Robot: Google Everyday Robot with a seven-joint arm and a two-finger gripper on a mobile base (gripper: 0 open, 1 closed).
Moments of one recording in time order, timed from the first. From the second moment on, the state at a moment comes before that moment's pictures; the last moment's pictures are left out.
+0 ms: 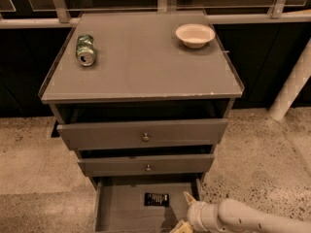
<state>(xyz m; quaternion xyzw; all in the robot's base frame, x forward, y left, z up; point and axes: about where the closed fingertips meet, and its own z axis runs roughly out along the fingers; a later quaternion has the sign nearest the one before) 0.420 -0.106 0.333 -0.46 0.80 0.23 0.32</state>
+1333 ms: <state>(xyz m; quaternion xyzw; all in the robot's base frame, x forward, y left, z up) 0.463 -0.078 0.239 -0.40 0.83 0.20 0.33</state>
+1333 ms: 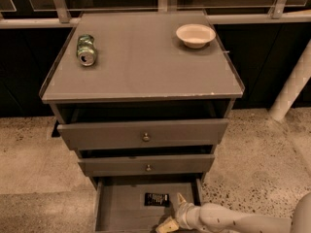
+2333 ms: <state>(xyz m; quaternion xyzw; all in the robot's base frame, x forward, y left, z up) 0.528 -0.046 0.181 -0.43 0.81 0.18 0.35</state>
